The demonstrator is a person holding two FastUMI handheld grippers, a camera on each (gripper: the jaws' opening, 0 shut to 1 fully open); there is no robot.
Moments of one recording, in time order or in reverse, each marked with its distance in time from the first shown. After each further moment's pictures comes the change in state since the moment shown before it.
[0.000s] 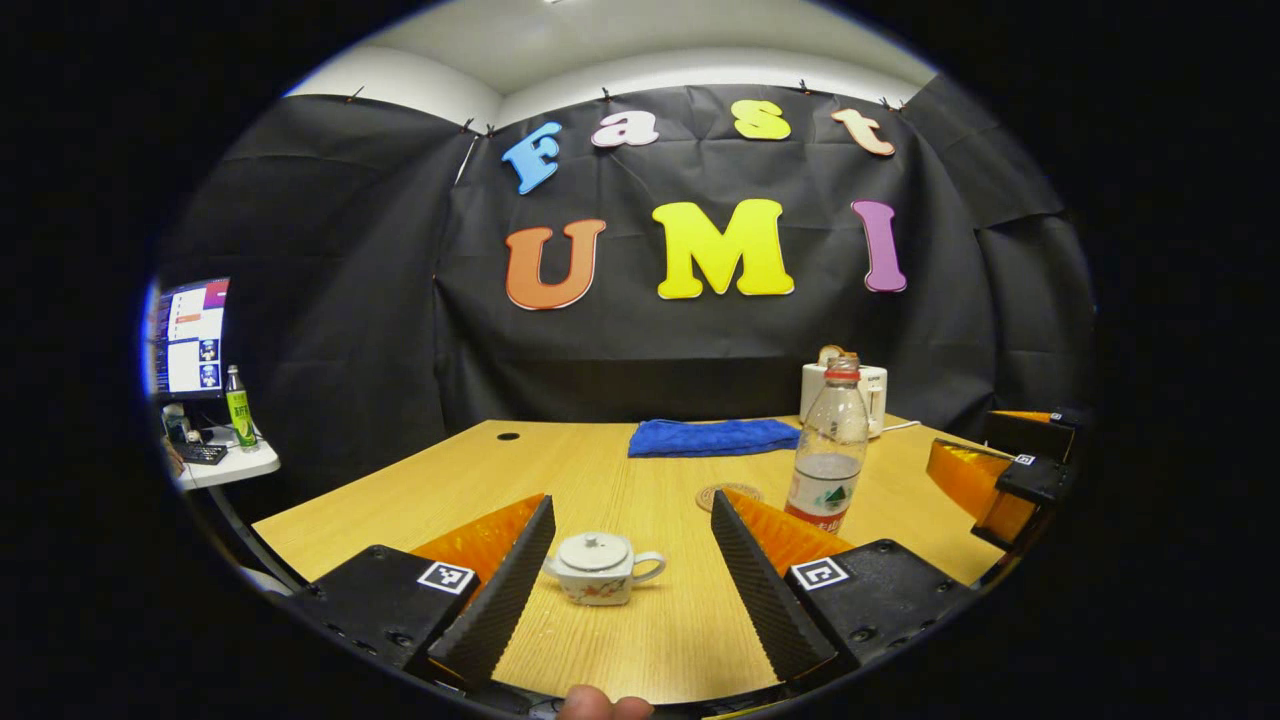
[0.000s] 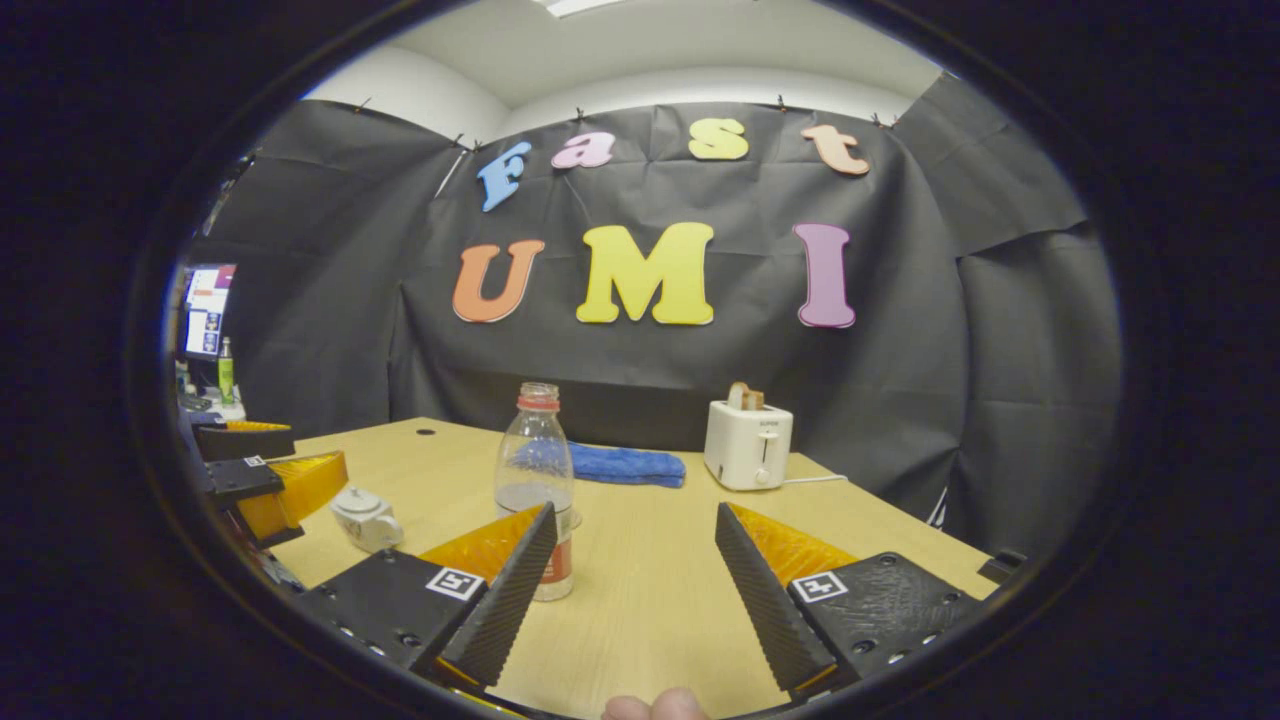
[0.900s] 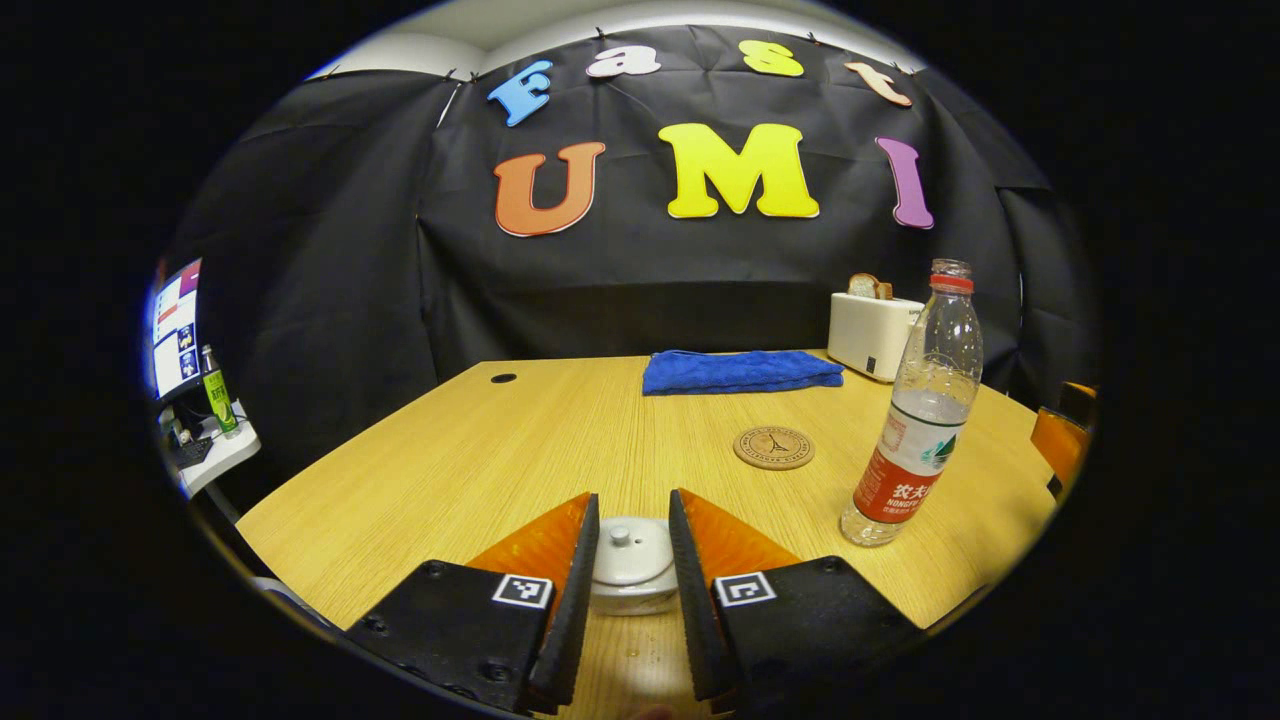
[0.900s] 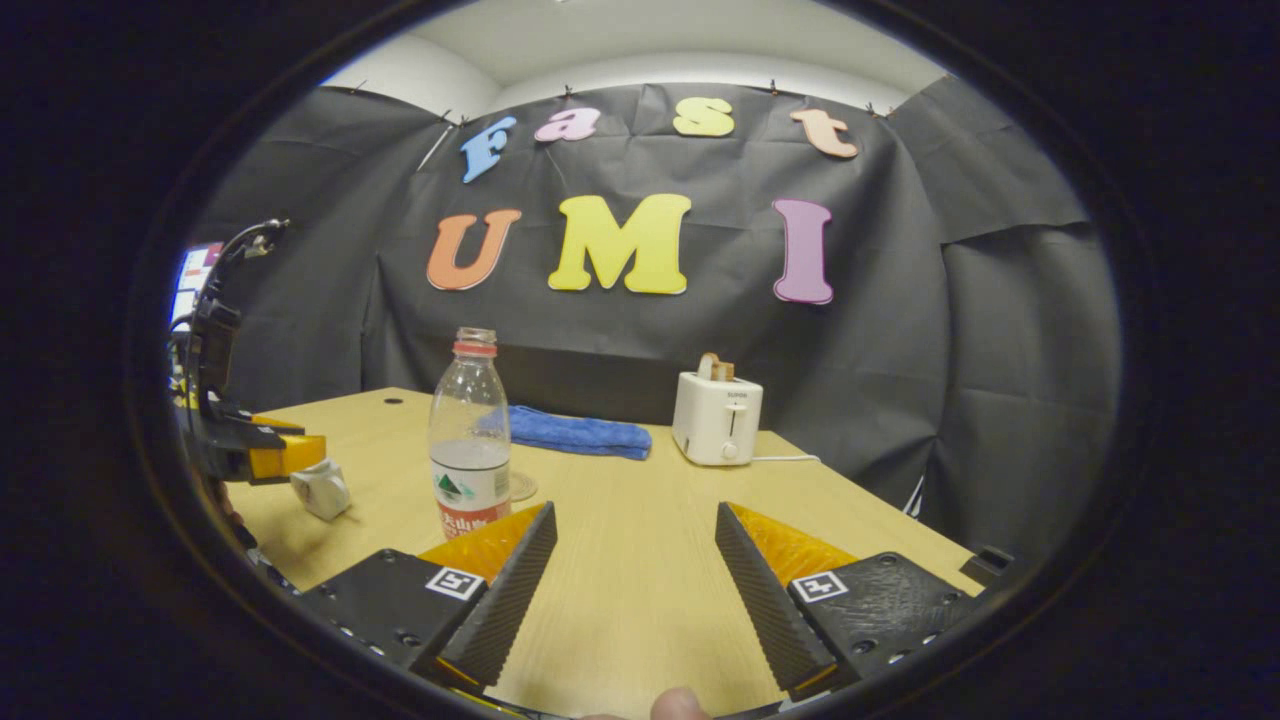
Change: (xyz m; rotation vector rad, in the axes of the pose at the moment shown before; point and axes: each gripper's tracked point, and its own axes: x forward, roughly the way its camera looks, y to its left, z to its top) left arm 0.068 0.012 -0.048 0.025 0.199 -0.022; right arm 0.010 -0.032 -0.023 -0.024 0.062 -0.042
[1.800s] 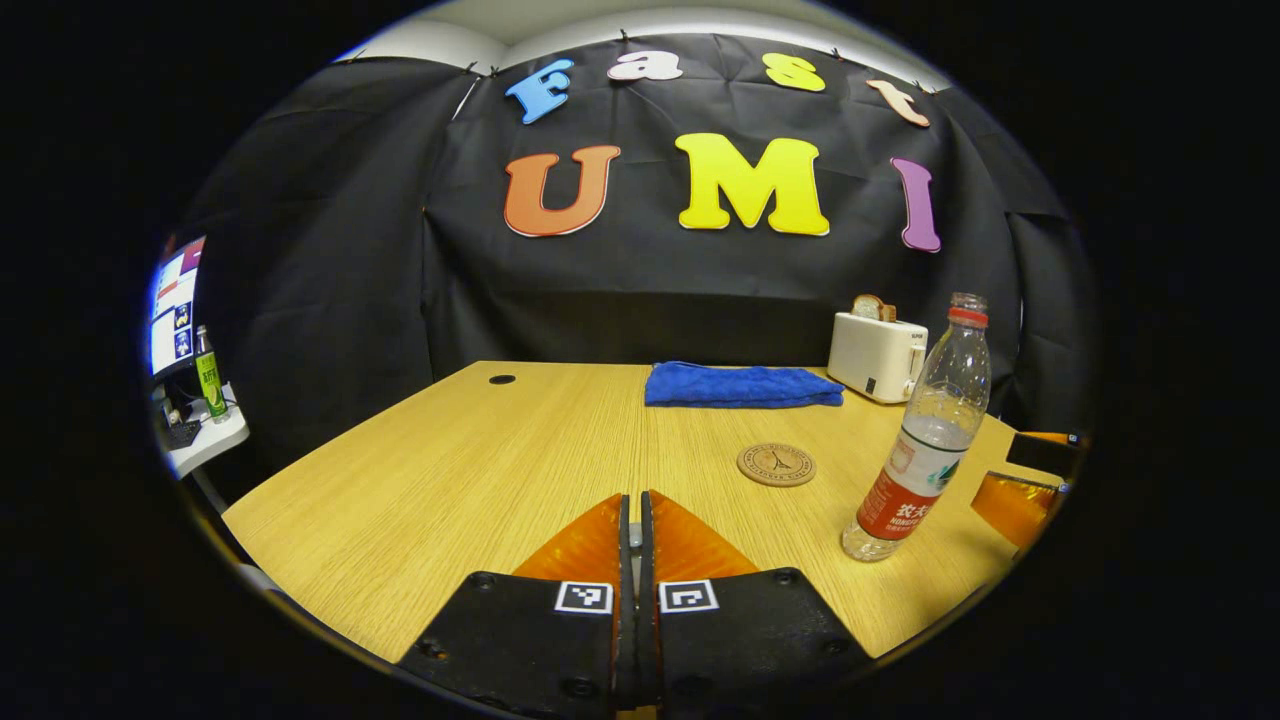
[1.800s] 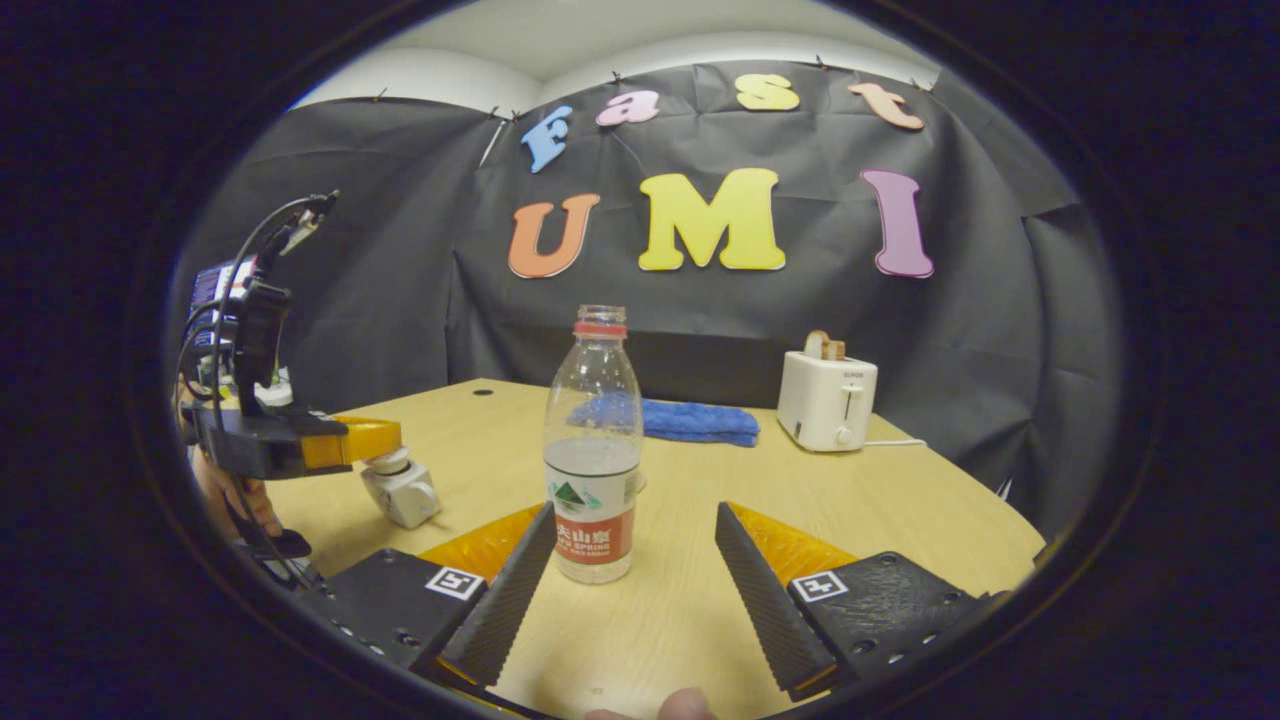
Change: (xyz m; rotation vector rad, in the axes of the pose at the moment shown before) left arm -0.006 0.013 0.022 -0.053 -0.057 -0.025; right arm 0.024 0.082 -0.008 0.009 0.067 0.257
